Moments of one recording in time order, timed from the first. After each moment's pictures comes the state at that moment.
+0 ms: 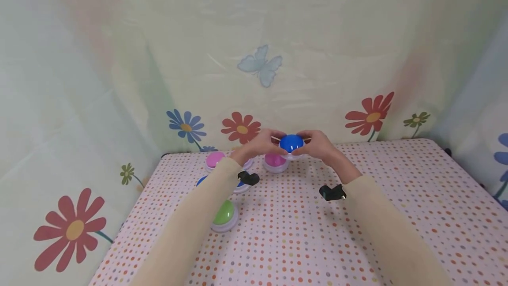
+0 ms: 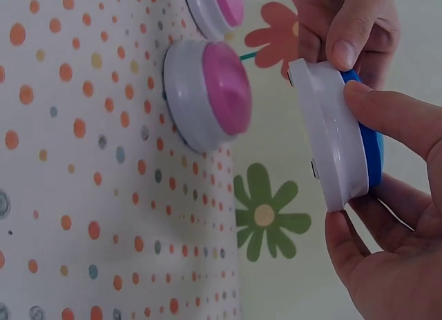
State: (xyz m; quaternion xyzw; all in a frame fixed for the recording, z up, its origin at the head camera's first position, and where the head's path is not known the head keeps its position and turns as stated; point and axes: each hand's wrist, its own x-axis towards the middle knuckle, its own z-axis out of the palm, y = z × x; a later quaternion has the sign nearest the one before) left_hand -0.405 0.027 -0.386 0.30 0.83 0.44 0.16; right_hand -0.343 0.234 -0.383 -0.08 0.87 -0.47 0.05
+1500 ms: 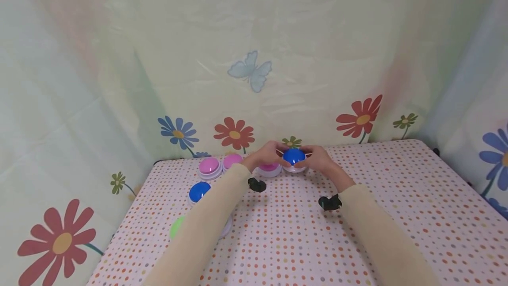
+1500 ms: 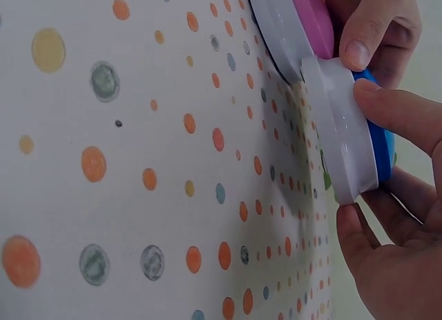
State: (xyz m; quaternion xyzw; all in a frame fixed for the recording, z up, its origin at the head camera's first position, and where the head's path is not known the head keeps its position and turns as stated) left_hand -0.418 0.064 -0.429 0.30 0.85 0.39 0.17; right_hand -0.349 0.257 -0.437 -0.03 0.88 -0.47 0.04
